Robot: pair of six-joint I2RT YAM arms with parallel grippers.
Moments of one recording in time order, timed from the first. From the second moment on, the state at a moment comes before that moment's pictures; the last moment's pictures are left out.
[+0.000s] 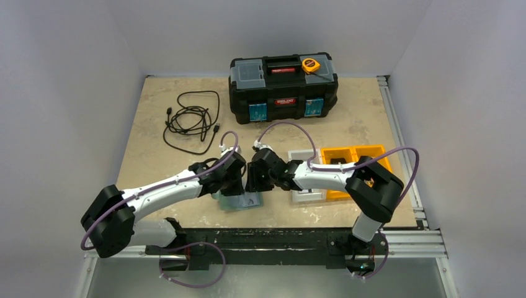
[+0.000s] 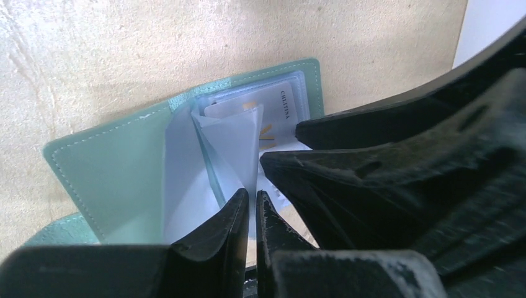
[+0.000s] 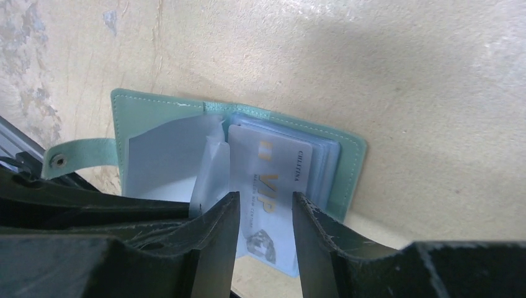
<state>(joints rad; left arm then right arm) -0.84 1.27 0.73 -0.52 -0.09 -0.88 1.00 1.69 0.94 -0.11 -0.01 0.83</state>
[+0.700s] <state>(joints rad) -0.82 1.02 0.72 -0.80 -0.26 -0.91 1.05 1.78 1.03 -0.07 -0.11 0.84</state>
